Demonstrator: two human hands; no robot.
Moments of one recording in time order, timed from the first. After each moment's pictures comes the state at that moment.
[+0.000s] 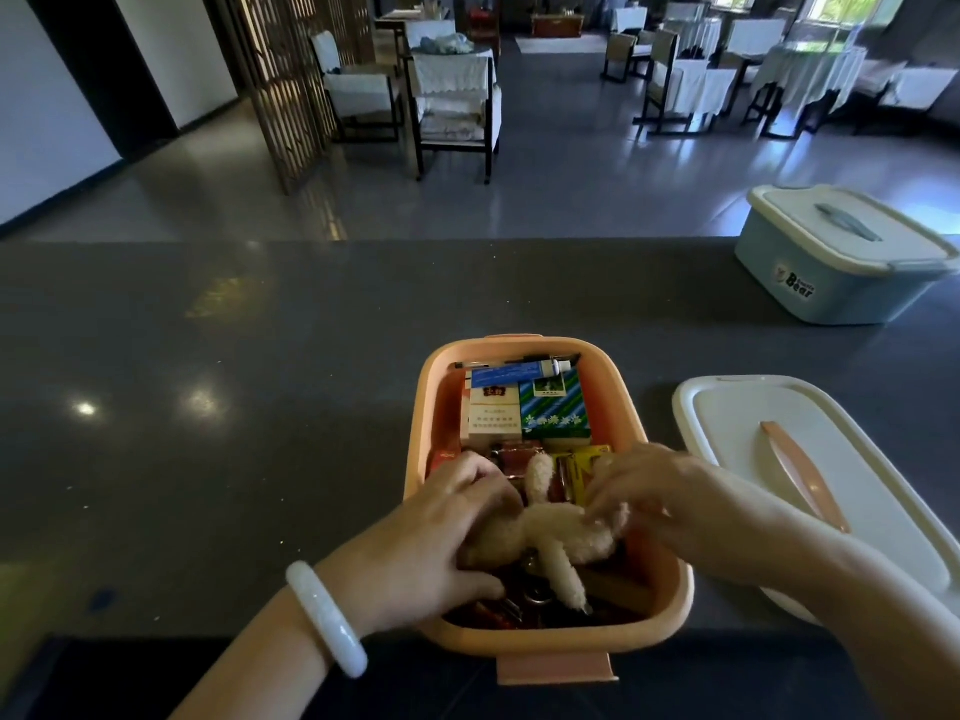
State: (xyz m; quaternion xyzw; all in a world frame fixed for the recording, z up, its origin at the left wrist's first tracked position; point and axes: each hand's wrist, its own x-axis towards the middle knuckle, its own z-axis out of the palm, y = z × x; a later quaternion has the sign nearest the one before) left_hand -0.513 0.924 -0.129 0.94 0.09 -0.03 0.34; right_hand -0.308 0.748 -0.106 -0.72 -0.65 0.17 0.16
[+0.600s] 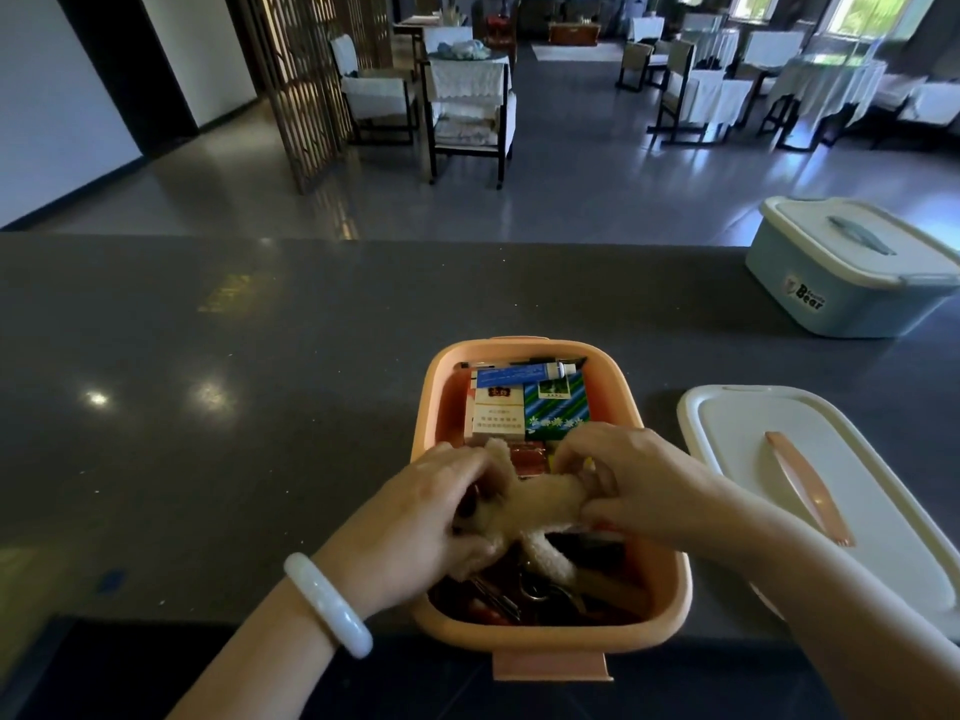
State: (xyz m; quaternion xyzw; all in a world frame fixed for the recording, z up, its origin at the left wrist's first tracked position) left_hand -0.515 0.928 -0.135 0.94 0.14 0.07 0.32; right_hand -0.308 0.782 -0.116 -0.72 -0.63 0.20 0.20
